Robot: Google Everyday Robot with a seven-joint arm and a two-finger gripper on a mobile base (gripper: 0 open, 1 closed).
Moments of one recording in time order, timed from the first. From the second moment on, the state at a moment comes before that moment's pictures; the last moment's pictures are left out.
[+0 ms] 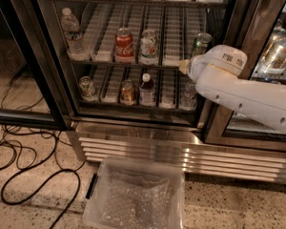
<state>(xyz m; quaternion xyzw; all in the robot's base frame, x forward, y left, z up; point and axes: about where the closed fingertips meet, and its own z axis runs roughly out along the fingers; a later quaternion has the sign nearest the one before) 0.745 -0.201 0.818 0.03 0.86 0.00 0.51</state>
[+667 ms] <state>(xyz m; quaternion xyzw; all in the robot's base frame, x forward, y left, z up) 0.751 -0.157 0.812 0.03 0.87 0.06 0.50</state>
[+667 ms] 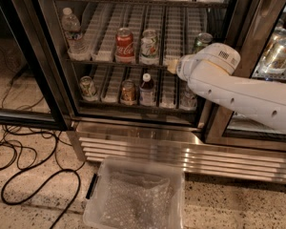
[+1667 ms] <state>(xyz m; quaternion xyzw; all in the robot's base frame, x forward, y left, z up) 0.755 -0.166 0.816 0.04 0.86 0.05 0.50</state>
